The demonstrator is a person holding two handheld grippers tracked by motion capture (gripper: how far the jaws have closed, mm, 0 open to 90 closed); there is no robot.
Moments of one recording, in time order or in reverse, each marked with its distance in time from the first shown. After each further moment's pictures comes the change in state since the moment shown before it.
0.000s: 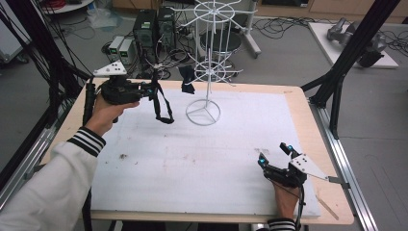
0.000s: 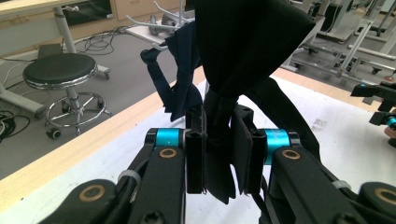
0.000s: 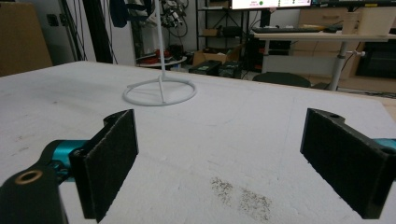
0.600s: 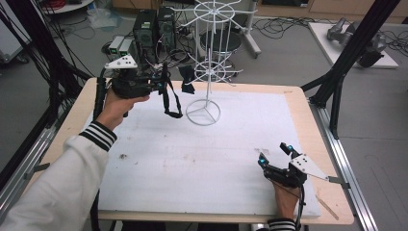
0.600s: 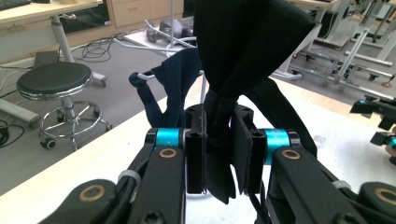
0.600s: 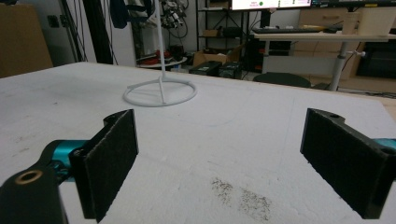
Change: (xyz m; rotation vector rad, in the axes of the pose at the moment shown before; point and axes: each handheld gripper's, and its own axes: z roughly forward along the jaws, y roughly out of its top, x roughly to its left) left arm -0.006 0.018 0.024 -0.017 -0.005 0.000; right arm -0.001 0.000 0.000 -0.008 0.002 -0.002
